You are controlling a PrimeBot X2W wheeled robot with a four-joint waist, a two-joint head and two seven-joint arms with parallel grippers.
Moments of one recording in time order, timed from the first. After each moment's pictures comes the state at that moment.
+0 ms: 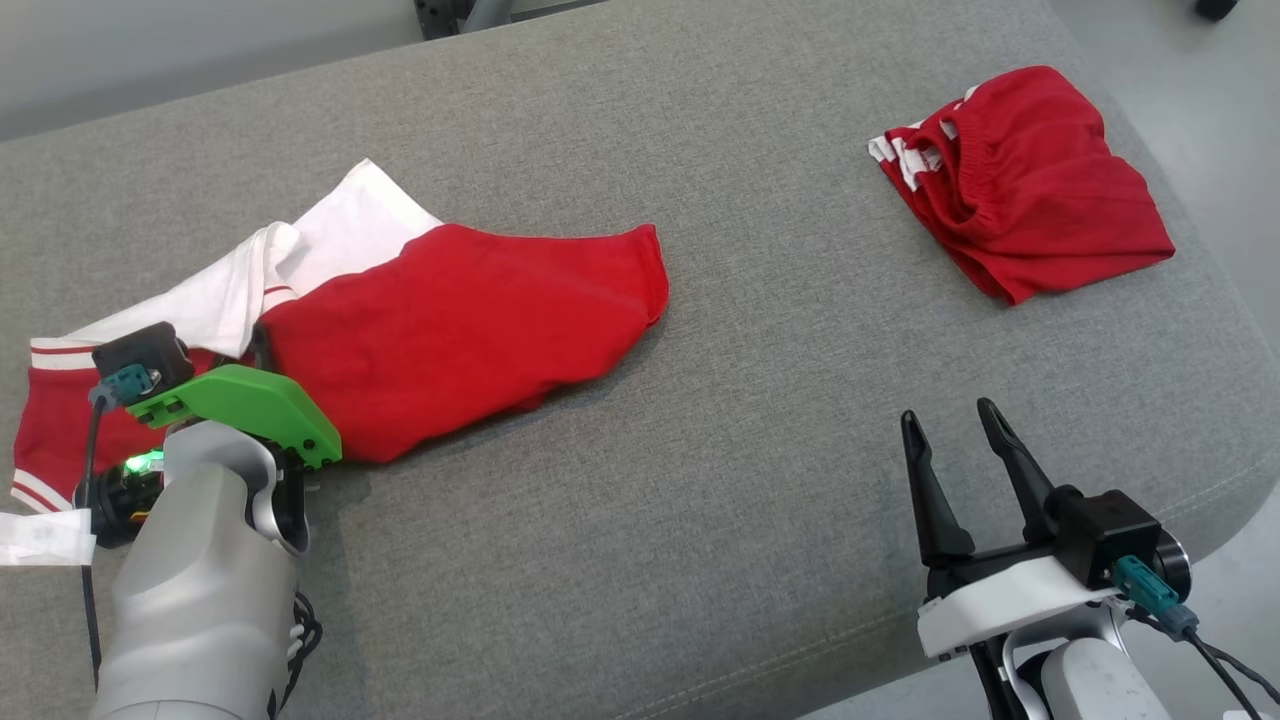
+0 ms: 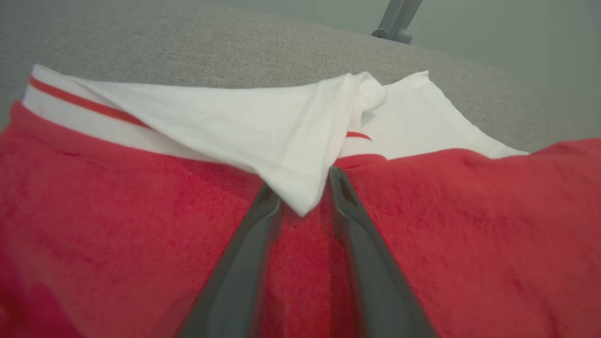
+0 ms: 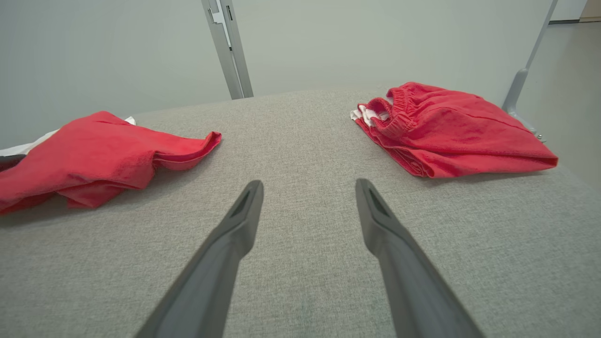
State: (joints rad) left arm -0.76 0.13 -0.04 1.16 -0.45 0.01 -0.21; right arm -0.07 -0.05 0.10 0.14 0.15 0.13 -0.26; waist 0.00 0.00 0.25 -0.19
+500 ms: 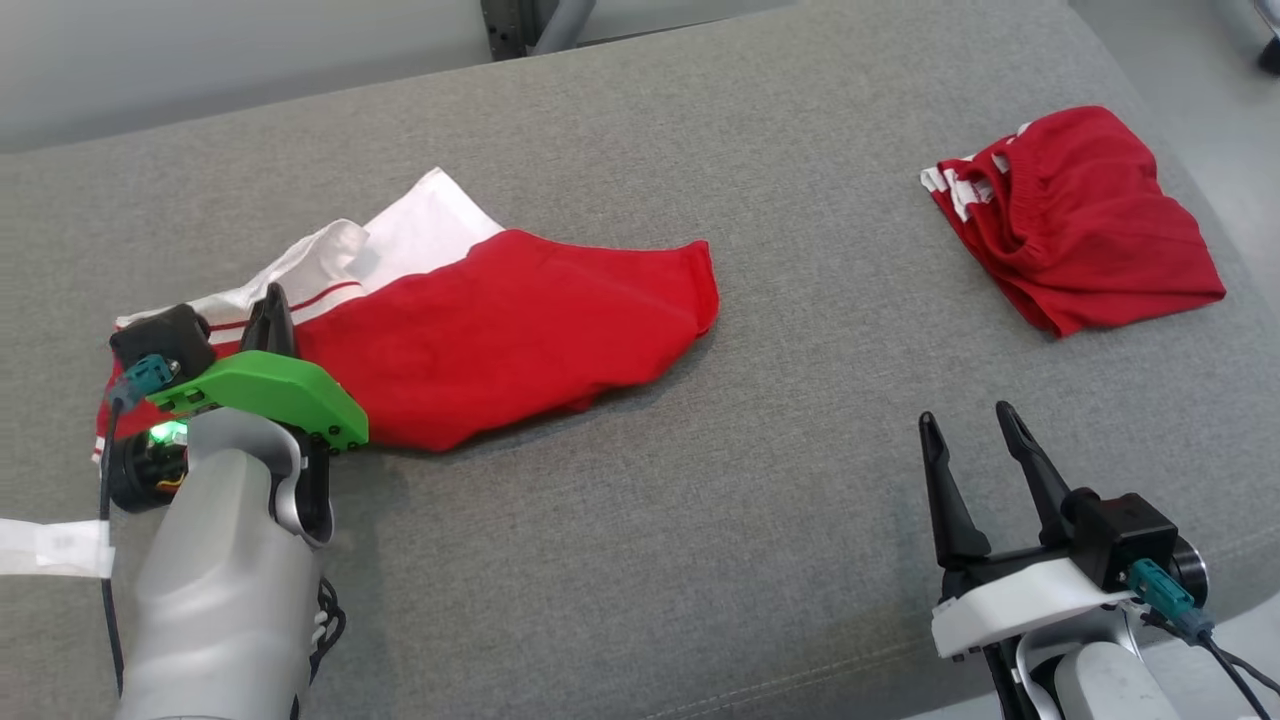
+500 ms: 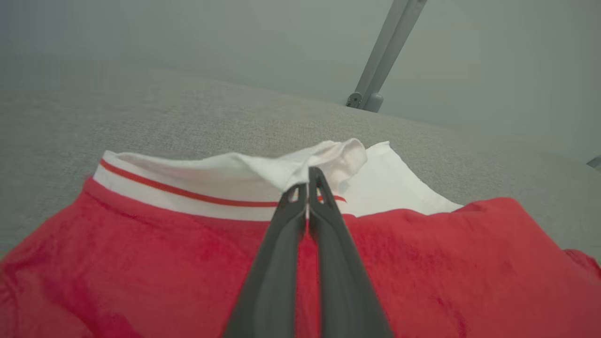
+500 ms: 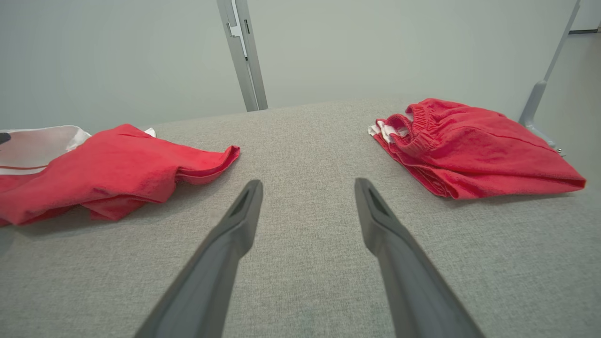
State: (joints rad) left arm -0.75 0.10 -0.06 1.08 -0.45 -0.04 -0.26; right arm -0.07 -0.05 0.08 0.14 0.15 0.13 -0.26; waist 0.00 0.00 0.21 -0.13
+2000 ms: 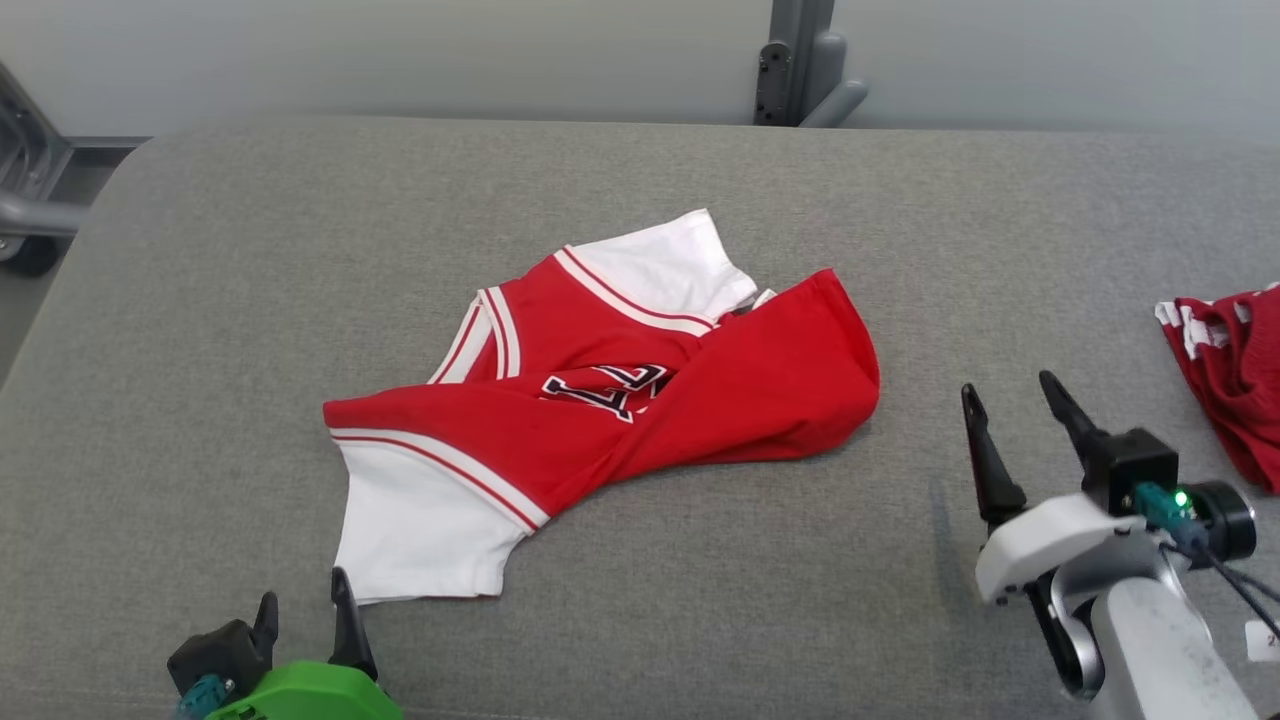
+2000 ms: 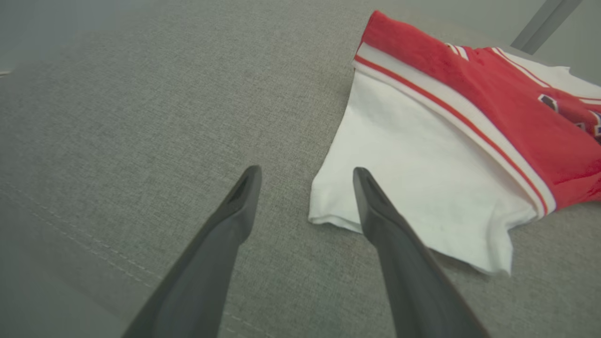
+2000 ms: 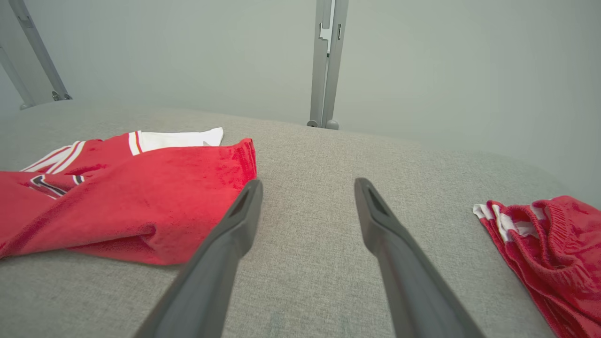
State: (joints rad) left arm -0.05 0.08 -0.06 0.50 -0.43 0.09 -0.21; right arm -0.17 -0.09 0.00 0.28 0.04 0.13 -0.19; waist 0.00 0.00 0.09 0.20
